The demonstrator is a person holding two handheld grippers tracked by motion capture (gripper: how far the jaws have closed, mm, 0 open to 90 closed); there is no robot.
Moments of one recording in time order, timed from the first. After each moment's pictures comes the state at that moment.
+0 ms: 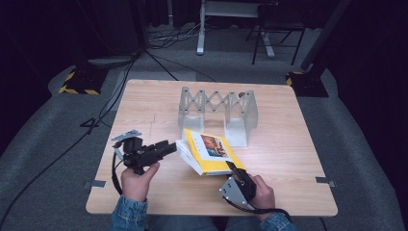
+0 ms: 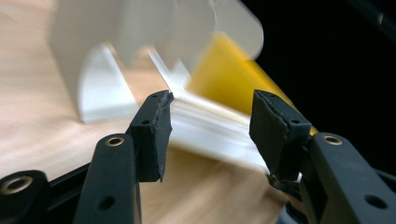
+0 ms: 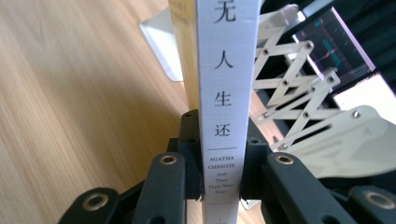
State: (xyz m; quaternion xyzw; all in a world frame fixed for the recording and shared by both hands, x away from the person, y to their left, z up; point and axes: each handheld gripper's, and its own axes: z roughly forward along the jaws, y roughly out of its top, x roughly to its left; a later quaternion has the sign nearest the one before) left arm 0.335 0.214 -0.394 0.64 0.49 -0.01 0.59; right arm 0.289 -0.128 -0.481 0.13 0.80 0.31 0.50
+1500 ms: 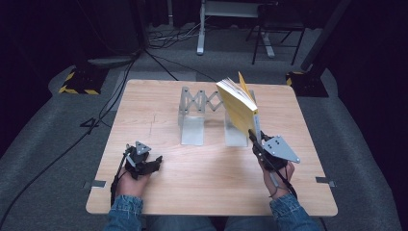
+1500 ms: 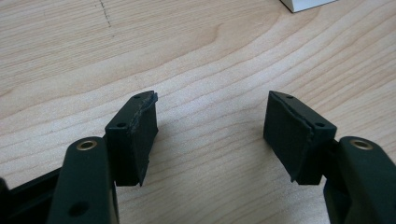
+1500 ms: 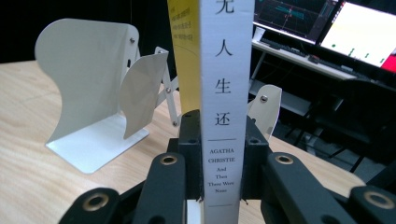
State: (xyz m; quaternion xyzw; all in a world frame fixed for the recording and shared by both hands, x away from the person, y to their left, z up) left arm 0.368 0.216 -0.504 0.77 0.51 0.20 0.33; right arm 0.348 -0.193 -0.396 0.33 0.69 0.47 0.43
